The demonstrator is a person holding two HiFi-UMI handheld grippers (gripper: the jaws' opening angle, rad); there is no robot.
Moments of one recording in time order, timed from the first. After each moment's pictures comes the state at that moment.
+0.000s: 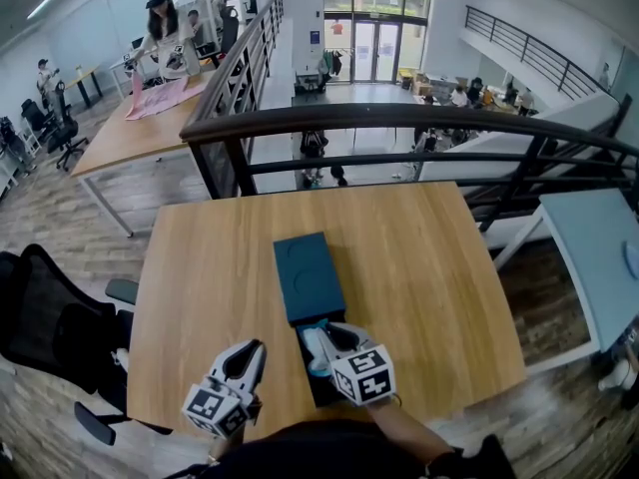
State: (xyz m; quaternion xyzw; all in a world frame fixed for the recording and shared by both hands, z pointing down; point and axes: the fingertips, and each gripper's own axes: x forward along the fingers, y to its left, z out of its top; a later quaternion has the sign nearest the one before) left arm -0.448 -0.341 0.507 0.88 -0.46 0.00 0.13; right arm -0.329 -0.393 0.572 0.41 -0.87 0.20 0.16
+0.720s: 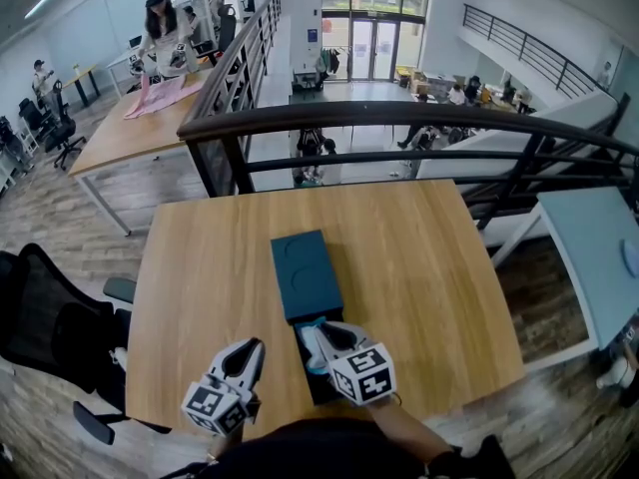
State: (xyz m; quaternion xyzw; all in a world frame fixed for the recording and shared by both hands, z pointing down) left arm -0.449 -0.343 0.515 0.87 -0.46 0.01 0.15; right arm -0.333 -0.389 0.563 0.40 -0.88 0.20 0.16
